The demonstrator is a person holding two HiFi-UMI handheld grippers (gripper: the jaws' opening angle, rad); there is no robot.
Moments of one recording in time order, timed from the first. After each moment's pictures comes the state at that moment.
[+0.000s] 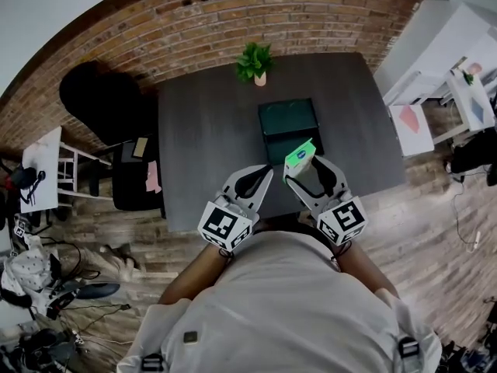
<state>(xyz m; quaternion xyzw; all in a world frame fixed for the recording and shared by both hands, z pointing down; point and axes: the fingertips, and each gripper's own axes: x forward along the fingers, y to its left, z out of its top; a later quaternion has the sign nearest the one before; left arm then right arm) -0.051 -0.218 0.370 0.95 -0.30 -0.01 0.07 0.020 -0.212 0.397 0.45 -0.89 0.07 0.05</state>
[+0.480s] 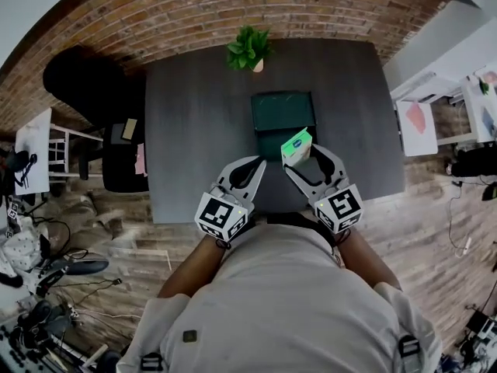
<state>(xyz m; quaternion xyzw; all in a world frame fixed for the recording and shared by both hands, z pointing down) -0.011 -0.306 0.434 0.93 -0.35 0.03 0.14 0.071 -0.304 0.456 0.41 -0.90 0.10 0.12</state>
